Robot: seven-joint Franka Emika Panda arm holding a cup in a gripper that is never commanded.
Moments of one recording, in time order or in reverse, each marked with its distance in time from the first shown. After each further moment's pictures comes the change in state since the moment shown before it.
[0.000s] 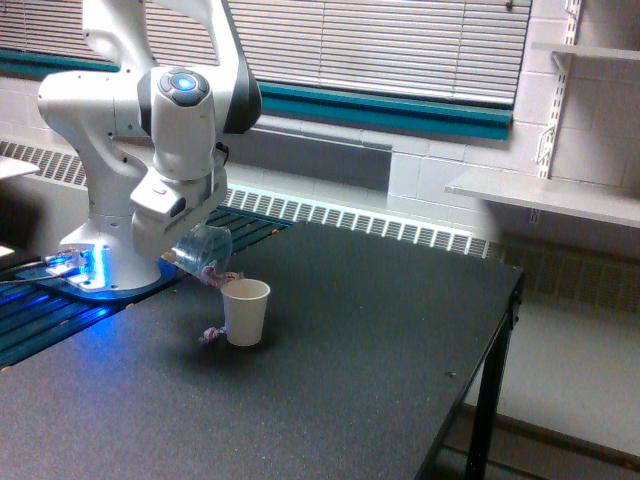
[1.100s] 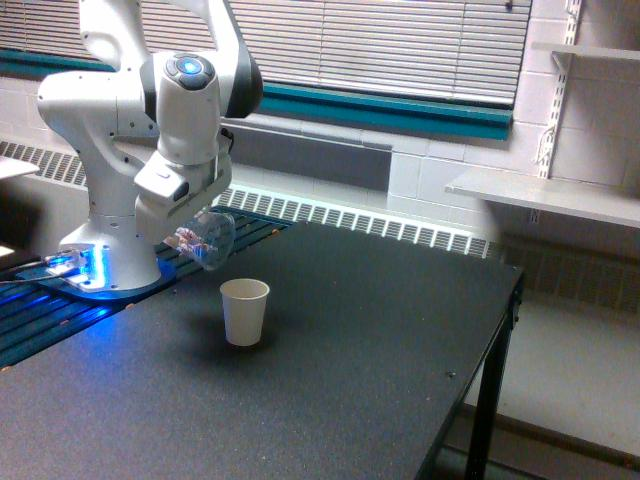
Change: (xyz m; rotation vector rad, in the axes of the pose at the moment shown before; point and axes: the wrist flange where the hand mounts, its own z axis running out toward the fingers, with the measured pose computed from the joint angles) arm -0.017 -0.007 -0.015 -0.008 -0.014 0.024
